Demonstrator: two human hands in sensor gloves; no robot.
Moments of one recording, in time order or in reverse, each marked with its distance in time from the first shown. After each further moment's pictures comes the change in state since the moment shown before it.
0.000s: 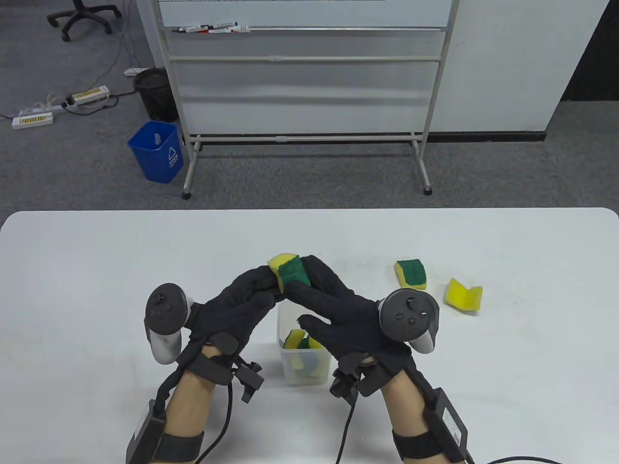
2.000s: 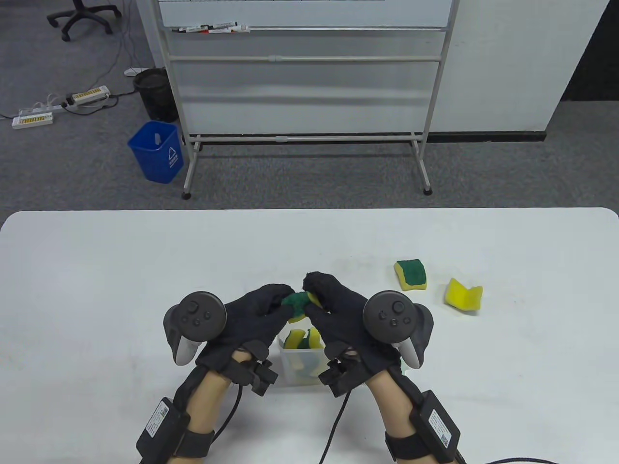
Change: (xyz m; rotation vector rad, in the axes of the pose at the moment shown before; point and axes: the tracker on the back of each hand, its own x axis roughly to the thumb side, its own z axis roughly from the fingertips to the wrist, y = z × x) left_hand -0.023 -0.023 -0.009 -0.104 0.013 -0.524; right_hand -0.029 0.006 0.006 -0.165 0.339 0.235
